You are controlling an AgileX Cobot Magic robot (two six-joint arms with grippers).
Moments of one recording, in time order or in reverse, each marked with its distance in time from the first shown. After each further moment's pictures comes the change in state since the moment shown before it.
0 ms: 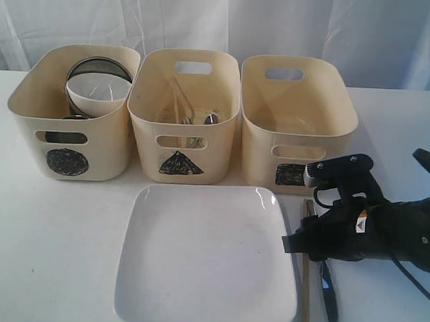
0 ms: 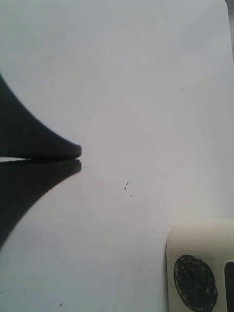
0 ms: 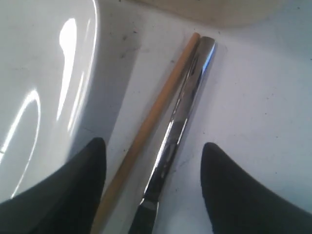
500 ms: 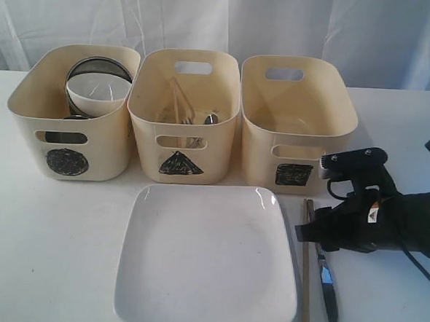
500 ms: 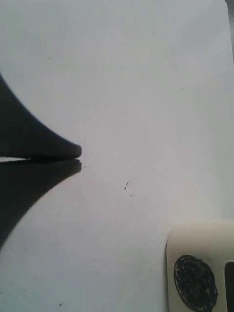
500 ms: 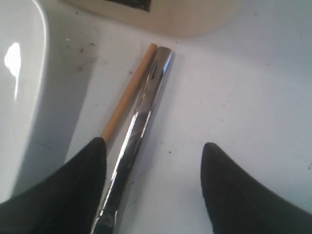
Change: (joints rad) left arm 0.000 0.000 0.000 0.000 0.000 0.000; right arm -0.068 0.013 -0.019 0.000 0.000 -0.019
